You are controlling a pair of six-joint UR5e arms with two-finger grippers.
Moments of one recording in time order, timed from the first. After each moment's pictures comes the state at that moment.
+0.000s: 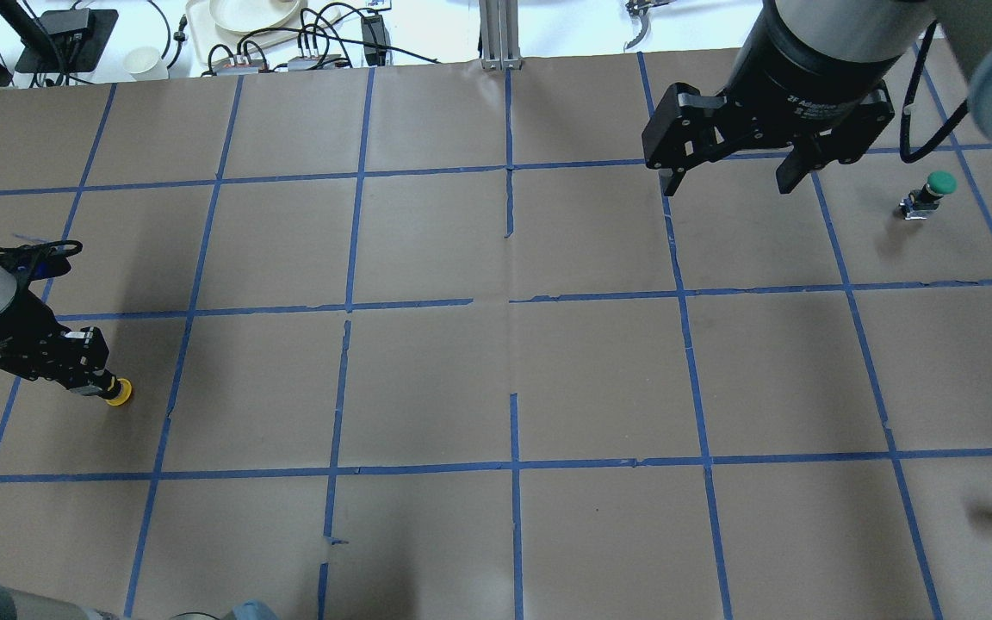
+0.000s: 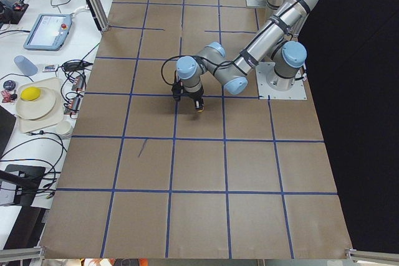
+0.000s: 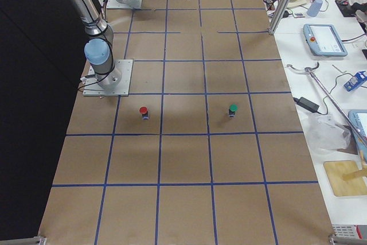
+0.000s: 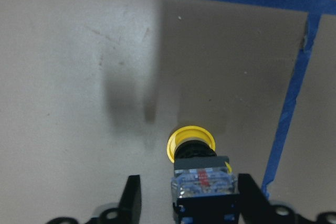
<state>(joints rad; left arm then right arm) -0.92 -1.82 -1.98 -1.13 1.65 0.54 1.67 -1.67 1.52 -1.53 -1.52 0.10</state>
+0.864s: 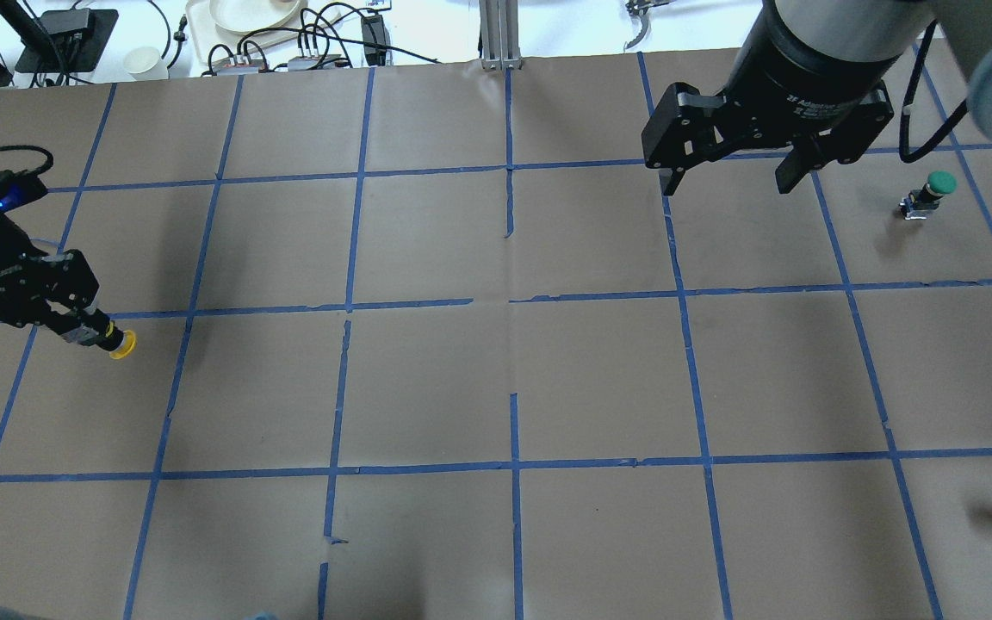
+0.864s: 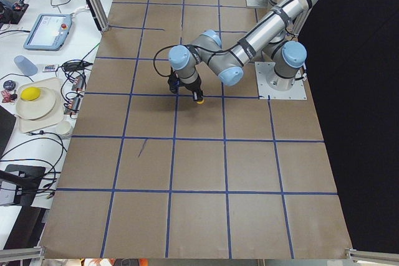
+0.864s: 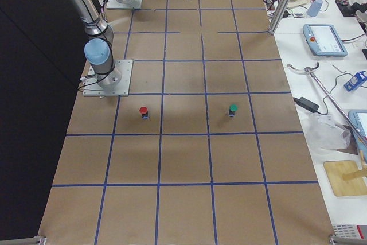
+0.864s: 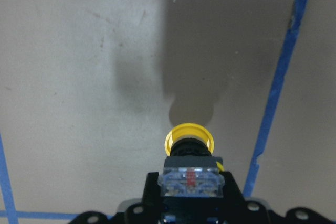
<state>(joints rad) -1.02 -1.79 -1.64 -1.70 1.45 0.35 1.67 -1.67 1.52 -1.53 -1.52 0.10</state>
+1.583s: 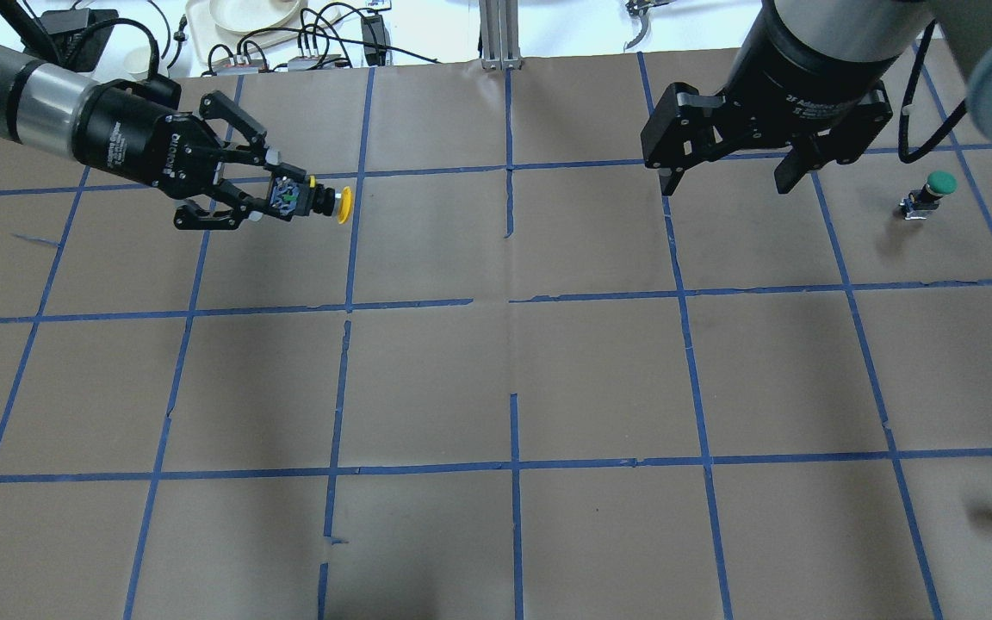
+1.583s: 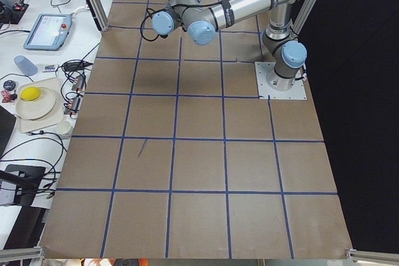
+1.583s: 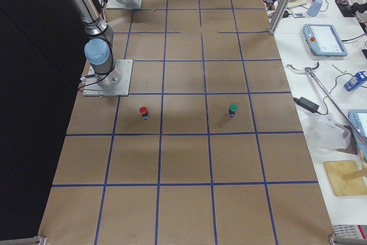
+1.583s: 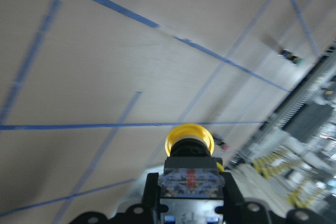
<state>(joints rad) -1.25 -1.80 -1.53 -2.19 0.60 0.17 1.67 -1.67 1.52 -1.53 -1.49 0.10</state>
